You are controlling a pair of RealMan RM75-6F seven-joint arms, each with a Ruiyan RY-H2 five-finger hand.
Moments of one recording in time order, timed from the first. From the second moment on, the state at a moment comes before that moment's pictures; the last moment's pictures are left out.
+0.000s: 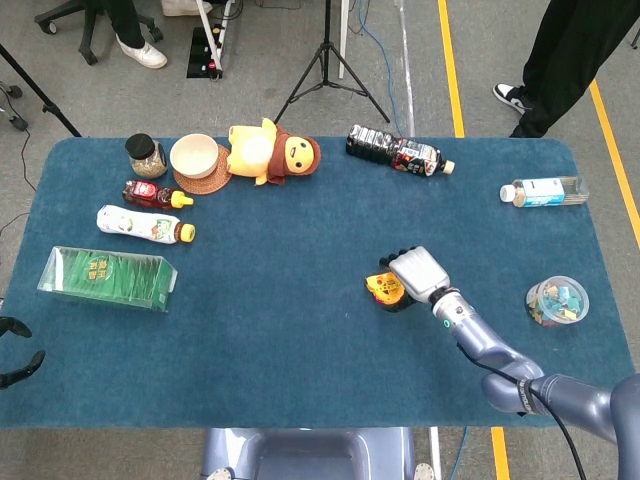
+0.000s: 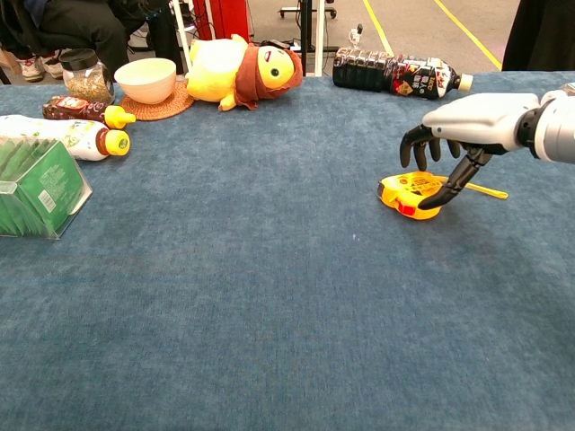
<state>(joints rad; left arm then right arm) 0.00 -1.09 -0.08 -1.83 1.27 1.53 0.17 0.86 -1.45 0.05 -1.29 -1.21 0.77 -0.25</state>
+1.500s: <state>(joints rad) 0.01 -1.08 -0.09 -1.83 1.26 1.54 0.18 0.84 -1.58 0.06 -1.07 -1.35 0.76 -0.15</state>
